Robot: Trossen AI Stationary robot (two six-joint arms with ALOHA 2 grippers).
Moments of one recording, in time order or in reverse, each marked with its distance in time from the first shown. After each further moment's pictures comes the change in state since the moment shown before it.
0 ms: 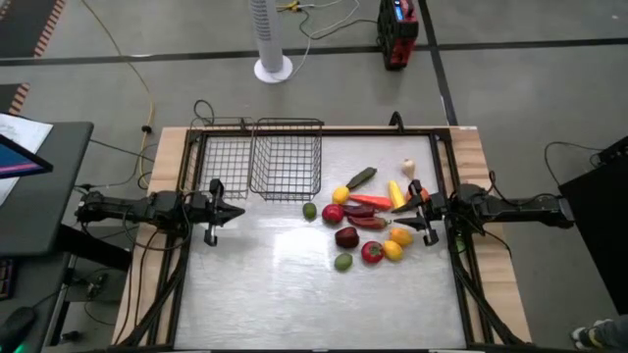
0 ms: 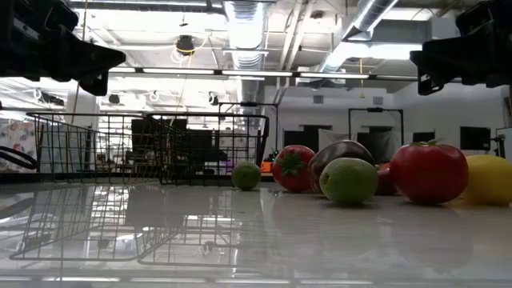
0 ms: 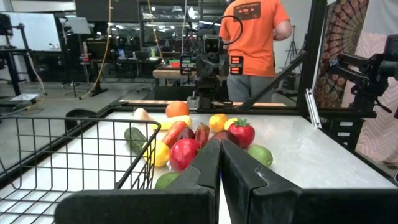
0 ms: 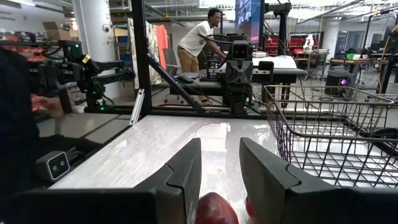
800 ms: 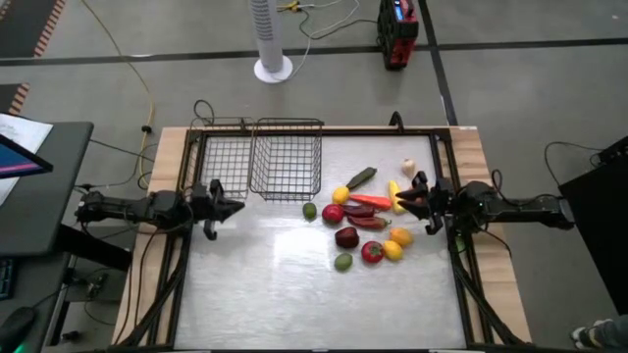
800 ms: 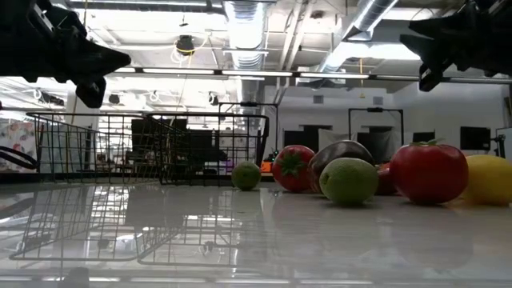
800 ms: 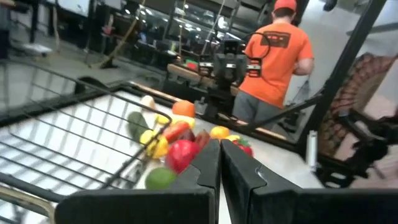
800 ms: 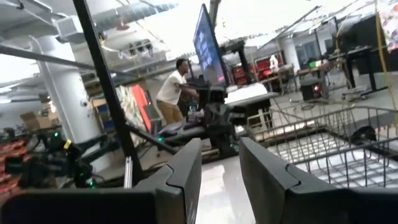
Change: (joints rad) left arm 0.000 0.000 0.000 0.016 -0.091 -0.327; right arm -0.013 0.001 0.016 0.174 0.162 0.274
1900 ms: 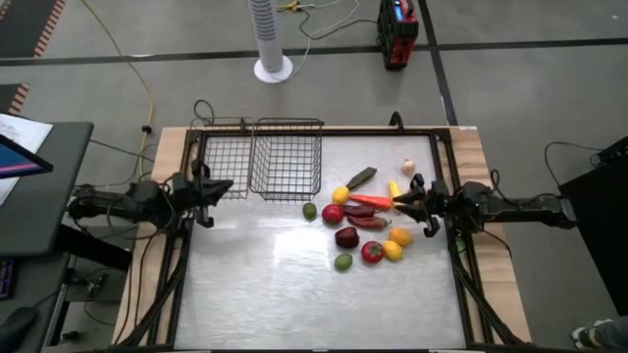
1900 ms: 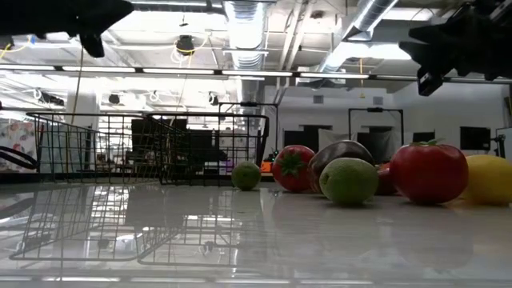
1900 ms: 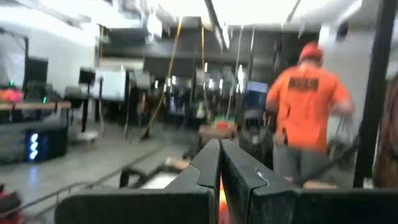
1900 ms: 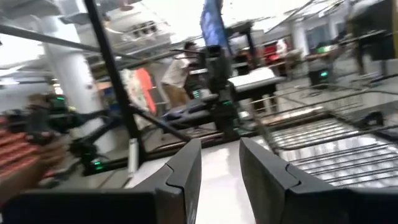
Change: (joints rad) left arm 0.000 0.168 0.201 0.180 -0.153 0.355; right arm -0.008 0.028 0.009 -0.062 -0.027 -0.015
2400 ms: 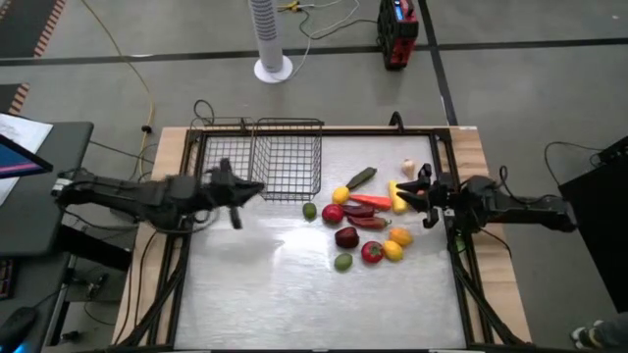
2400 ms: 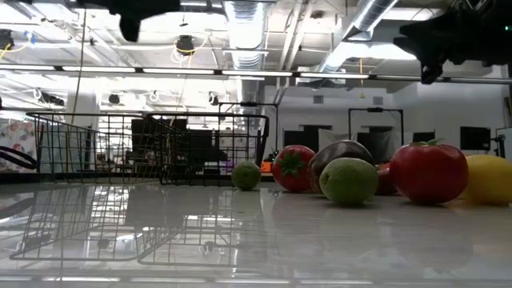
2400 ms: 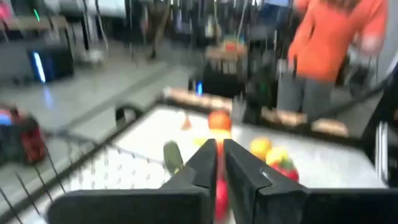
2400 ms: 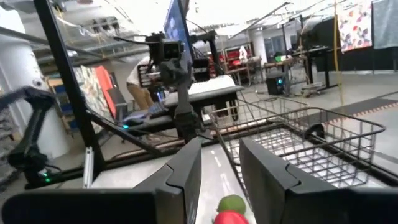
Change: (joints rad) left arm 0.000 0.590 0.368 -0.154 -0.015 -0.167; right arm -0.040 0.000 0.121 -0.151 0.097 -0.073
